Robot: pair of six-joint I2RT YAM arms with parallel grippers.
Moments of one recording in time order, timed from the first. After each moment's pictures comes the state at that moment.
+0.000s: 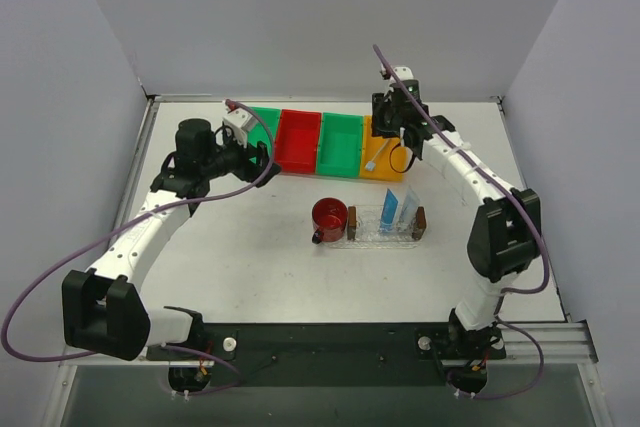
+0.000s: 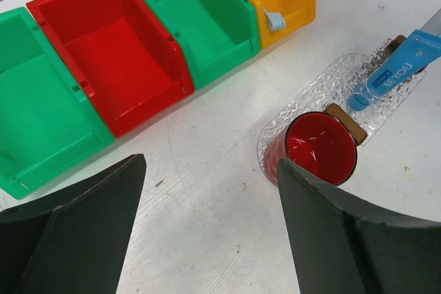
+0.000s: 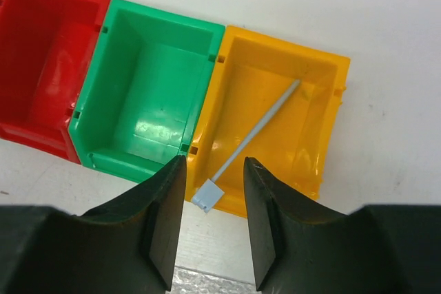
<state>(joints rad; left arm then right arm) -0.24 1.30 1.03 -0.14 0.55 0.02 0.35 1.74 1.48 -0.29 0.11 0.13</state>
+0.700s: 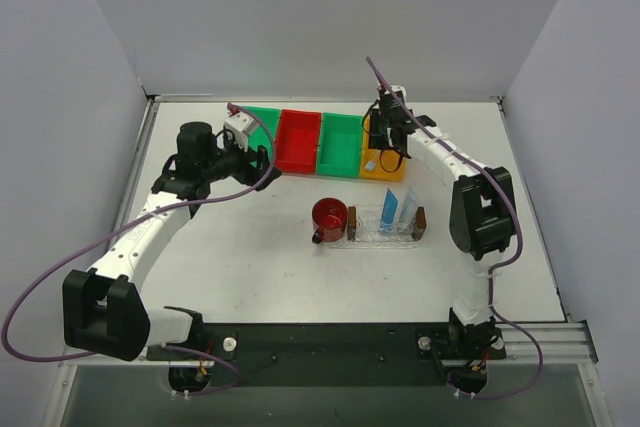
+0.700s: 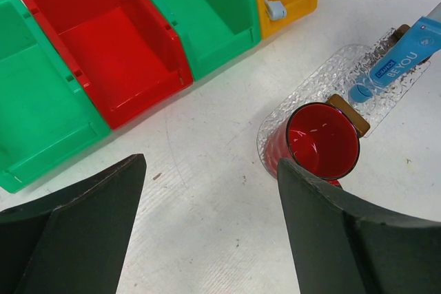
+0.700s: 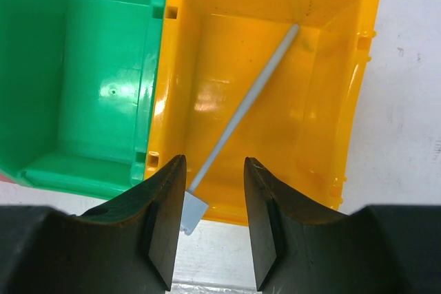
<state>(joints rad) -0.24 1.30 1.01 -0.14 0.55 0.04 0.35 1.97 1.57 -0.40 0.17 0.25</state>
